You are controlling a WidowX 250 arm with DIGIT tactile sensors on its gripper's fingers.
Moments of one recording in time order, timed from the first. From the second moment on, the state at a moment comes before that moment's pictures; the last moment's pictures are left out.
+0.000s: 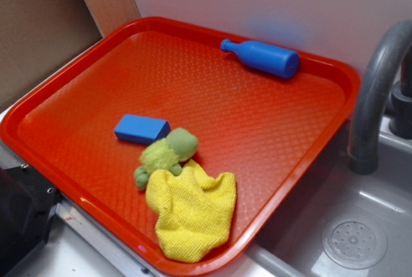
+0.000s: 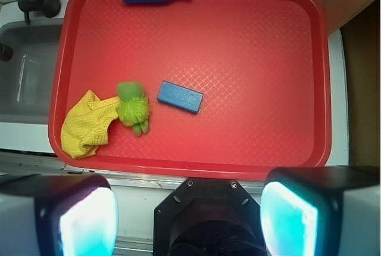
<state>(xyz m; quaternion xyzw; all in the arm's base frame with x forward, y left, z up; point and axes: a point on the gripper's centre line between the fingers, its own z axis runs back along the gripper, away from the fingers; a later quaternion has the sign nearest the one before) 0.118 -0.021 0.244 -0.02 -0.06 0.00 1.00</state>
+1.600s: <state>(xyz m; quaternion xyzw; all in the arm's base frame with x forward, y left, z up) 0.153 -0.142 0.047 -0.02 -0.04 0.18 0.98</state>
